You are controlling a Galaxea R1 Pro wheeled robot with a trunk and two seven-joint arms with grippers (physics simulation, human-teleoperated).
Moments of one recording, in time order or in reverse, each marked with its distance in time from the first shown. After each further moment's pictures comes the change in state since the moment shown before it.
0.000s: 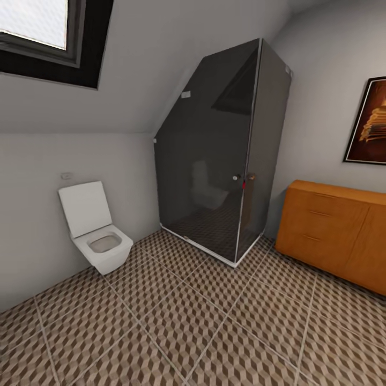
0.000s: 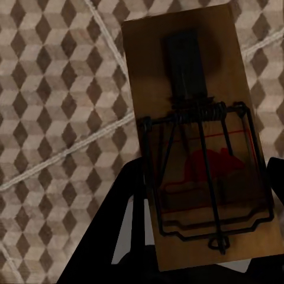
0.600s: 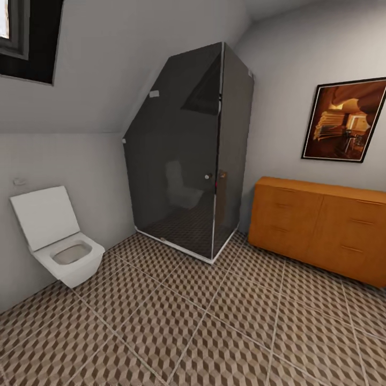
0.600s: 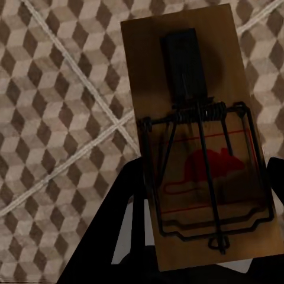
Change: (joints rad) left arm 0.000 0.001 0.000 0.000 0.001 0.000 0.000; right arm 0.000 -0.001 0.001 0.000 0.000 0.001 0.002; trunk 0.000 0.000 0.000
